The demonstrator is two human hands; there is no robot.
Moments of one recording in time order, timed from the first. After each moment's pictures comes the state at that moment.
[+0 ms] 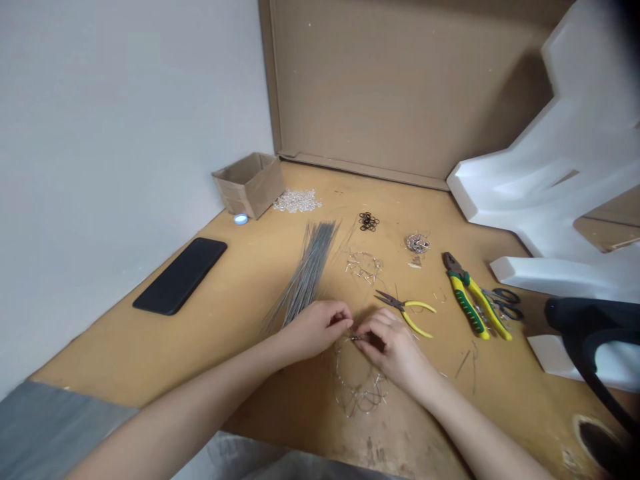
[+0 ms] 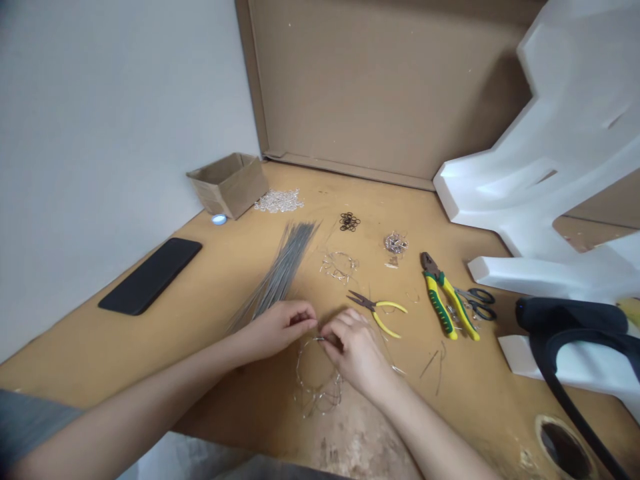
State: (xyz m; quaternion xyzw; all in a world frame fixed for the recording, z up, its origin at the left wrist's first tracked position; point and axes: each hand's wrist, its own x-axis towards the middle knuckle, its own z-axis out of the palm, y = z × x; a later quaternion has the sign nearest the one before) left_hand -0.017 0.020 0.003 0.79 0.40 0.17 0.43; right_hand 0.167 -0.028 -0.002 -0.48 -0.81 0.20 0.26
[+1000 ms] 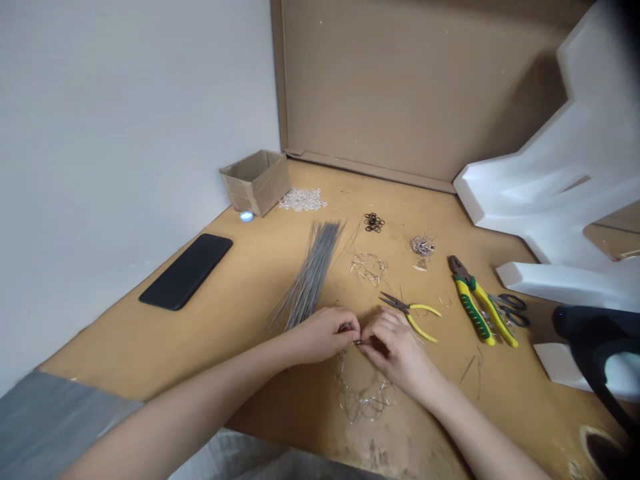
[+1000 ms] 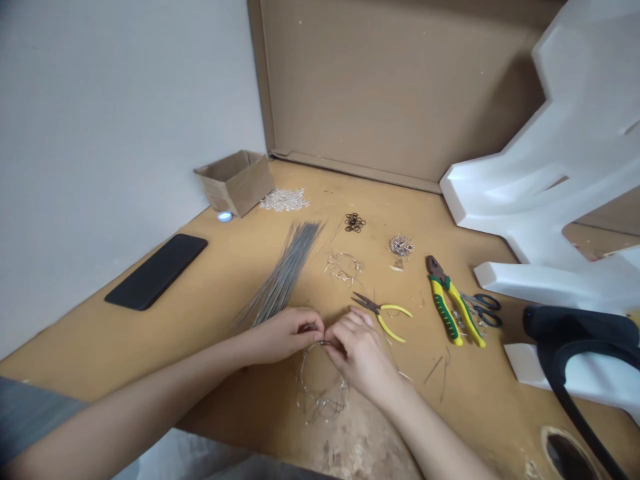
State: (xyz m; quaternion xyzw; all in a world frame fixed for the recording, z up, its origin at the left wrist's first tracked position) left_hand -0.014 0.018 0.008 0.81 0.36 0.14 0.45; right_hand 0.168 -0.028 0.002 -0.46 -0.84 0.16 0.22
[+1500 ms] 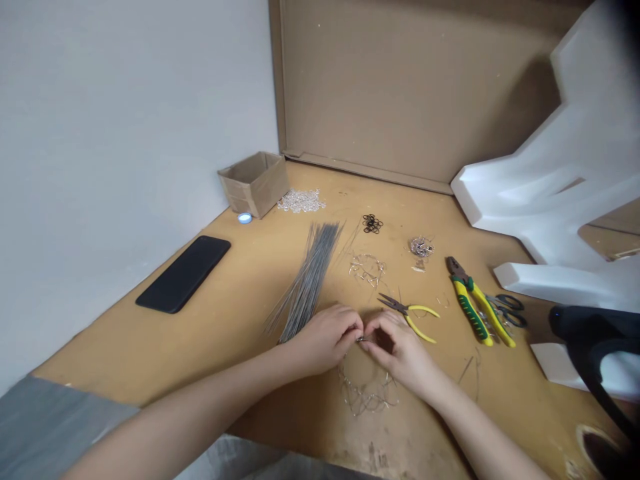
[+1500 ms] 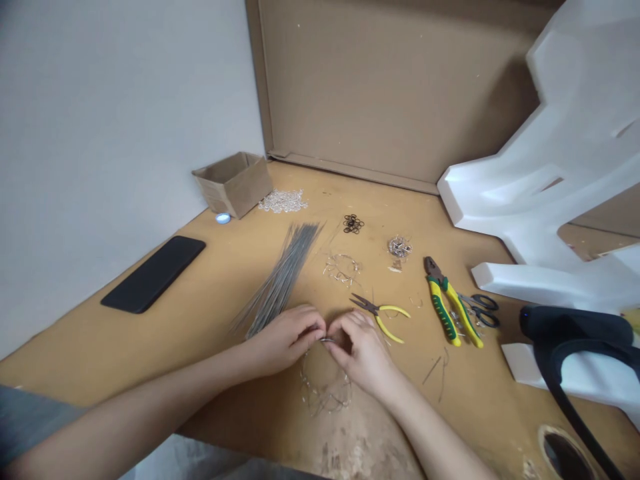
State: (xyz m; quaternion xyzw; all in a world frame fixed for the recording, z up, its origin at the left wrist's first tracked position) left_hand -0.011 0.011 0.010 0.85 0.34 0.21 0.34; right_hand 0.171 -0.026 0.005 -0.49 -0.80 0.23 0.26
